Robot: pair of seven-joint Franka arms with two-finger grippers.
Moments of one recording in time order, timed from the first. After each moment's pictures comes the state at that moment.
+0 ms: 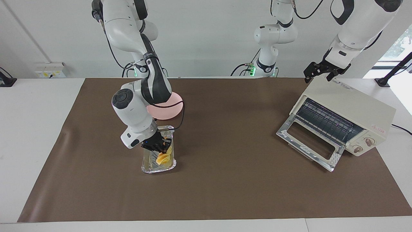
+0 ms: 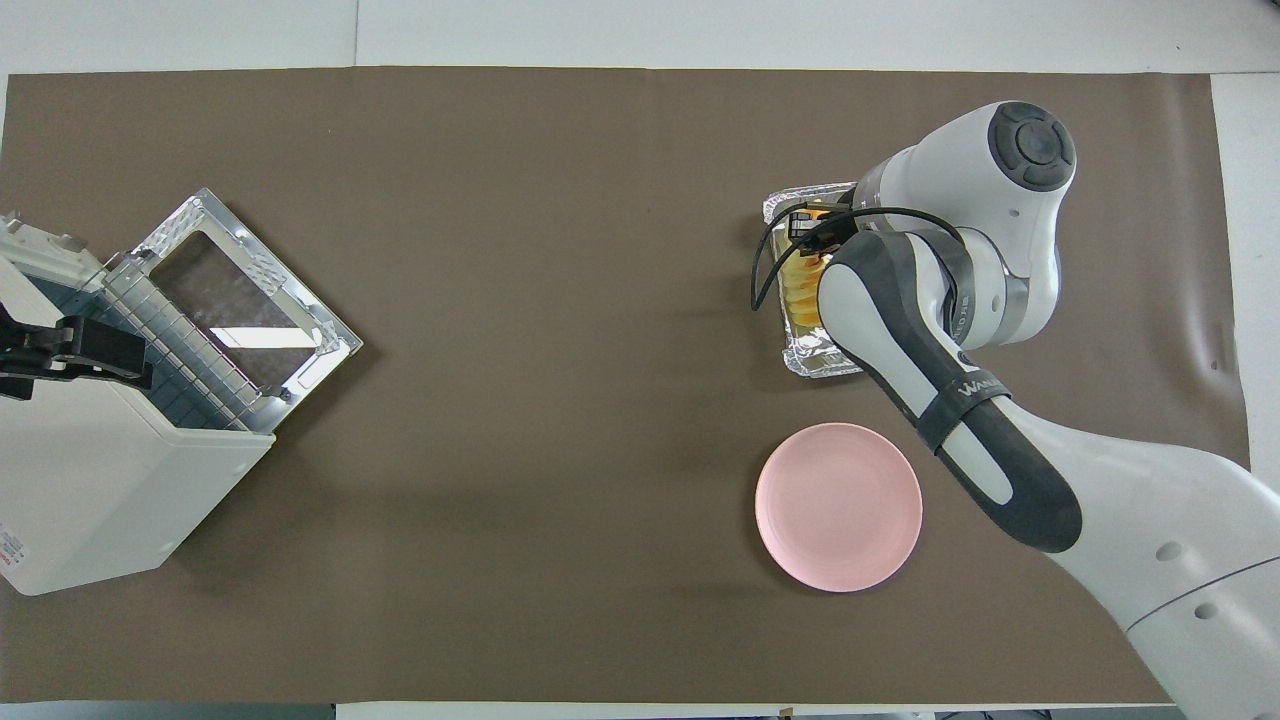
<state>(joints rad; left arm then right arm) -0.01 -0.08 -0.05 -1.68 0.01 1.45 -0.06 0.16 0.47 0.07 -1.69 0.19 2.26 0.21</state>
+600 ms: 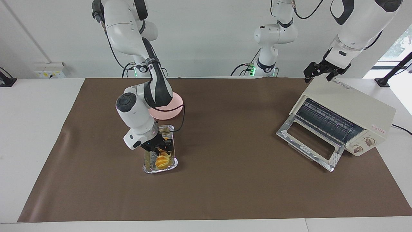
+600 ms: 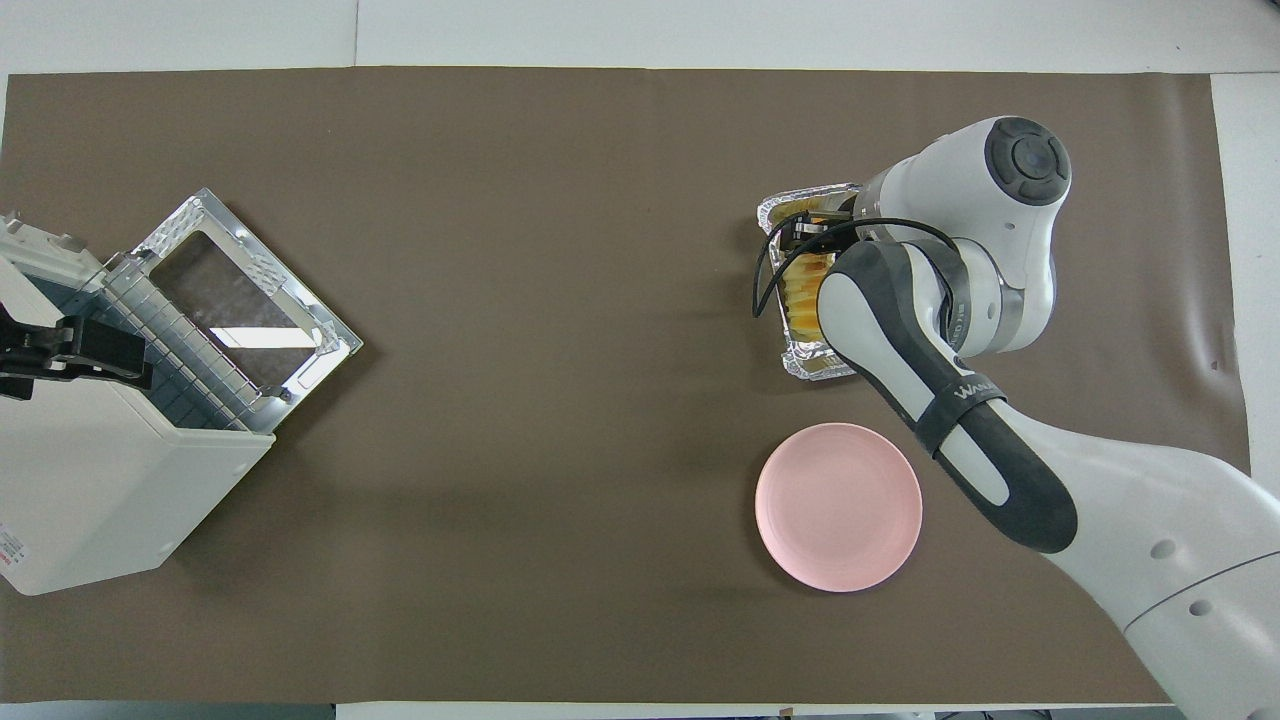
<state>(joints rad) -0.01 -0.08 -0.05 -1.68 0.01 1.45 -0.06 0.16 0.46 0.07 -1.71 0.19 2.29 0.20</state>
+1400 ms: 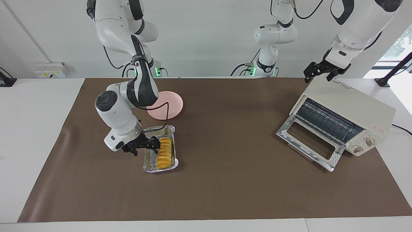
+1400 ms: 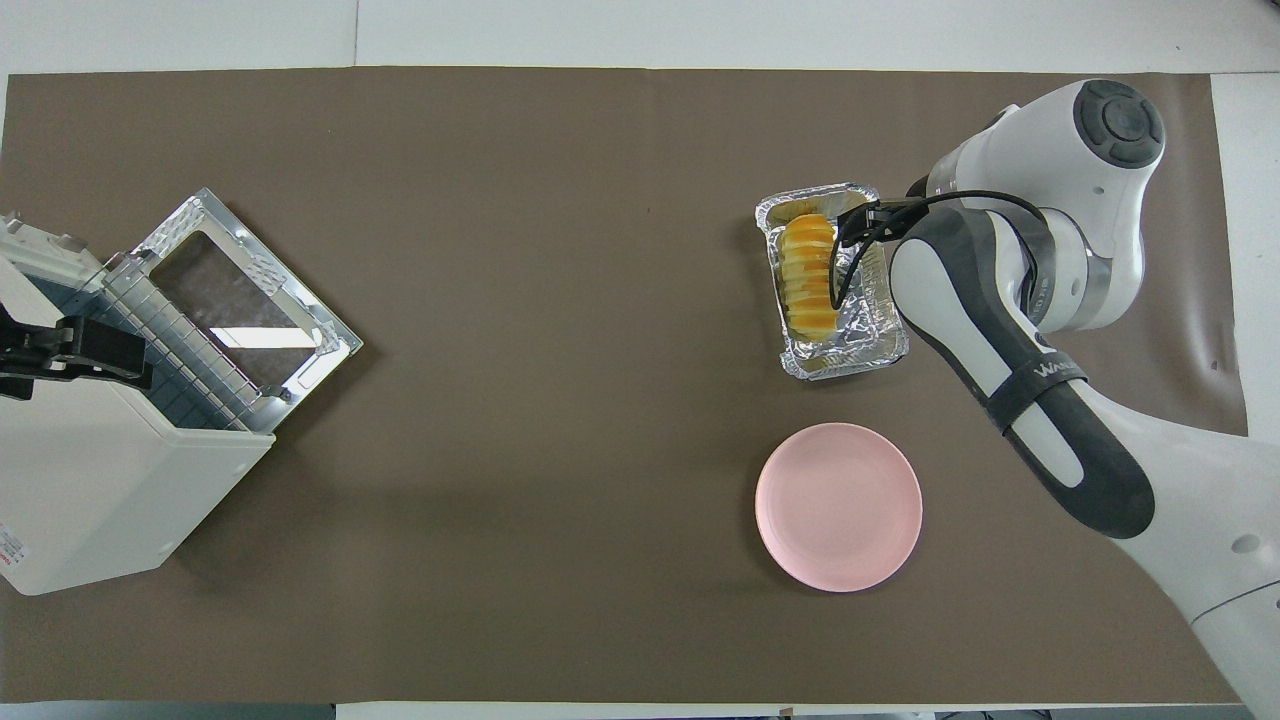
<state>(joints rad) -0.01 -0.08 -0.05 -1.68 0.01 1.45 -0.06 0.06 0.45 0.06 -1.69 0.13 2.20 0.03</state>
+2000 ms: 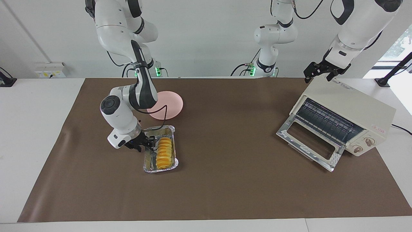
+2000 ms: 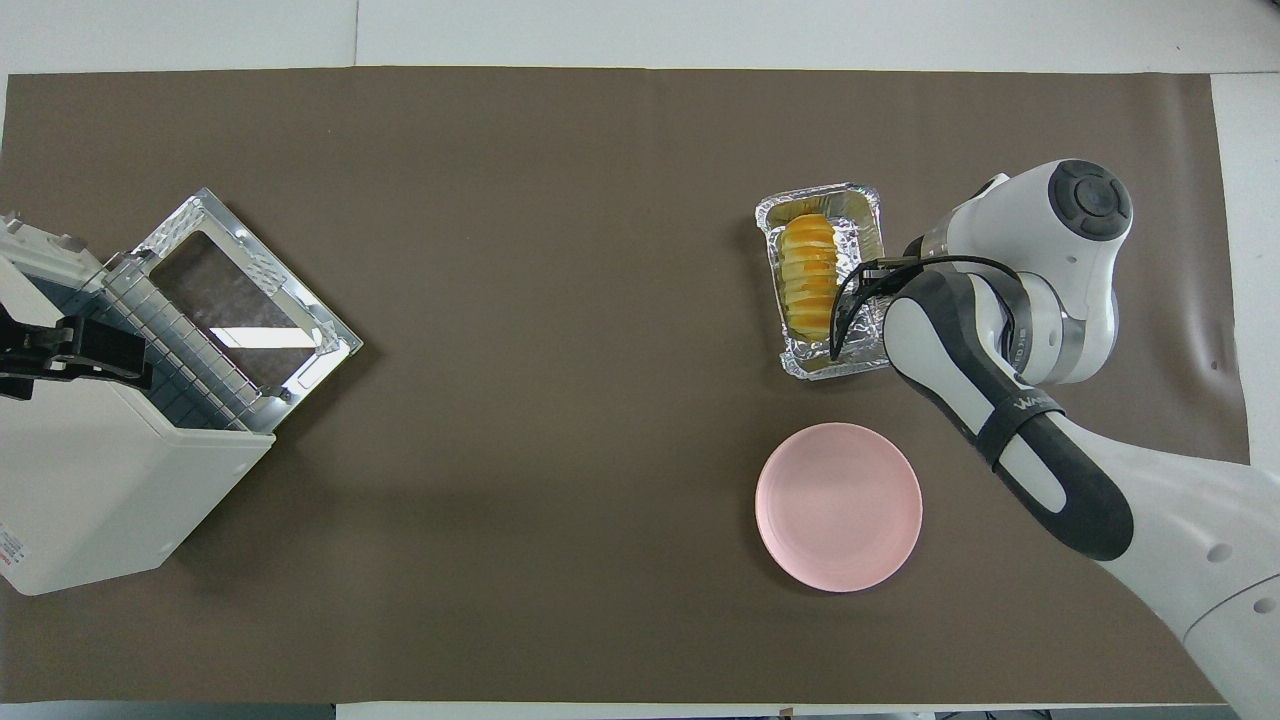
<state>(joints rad) -0.01 -0.08 -0.05 -1.68 0.01 1.45 -0.06 0.06 0.40 0.06 -1.89 0.13 2.32 0.03</state>
